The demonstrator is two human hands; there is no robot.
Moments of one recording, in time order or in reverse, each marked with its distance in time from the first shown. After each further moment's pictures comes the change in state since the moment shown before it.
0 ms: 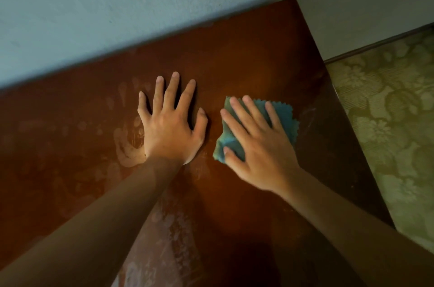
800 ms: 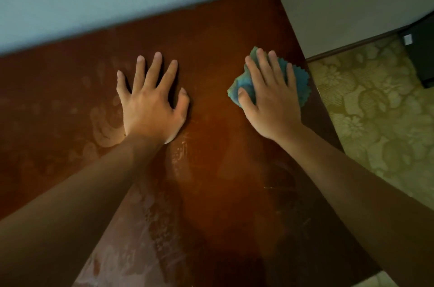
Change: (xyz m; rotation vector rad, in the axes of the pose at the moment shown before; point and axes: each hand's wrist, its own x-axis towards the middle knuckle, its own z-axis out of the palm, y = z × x) left_hand -0.002 0.001 -0.002 -0.018 0.007 0.016; right_hand 0.016 0.051 -0.010 -0.065 0.057 0.277
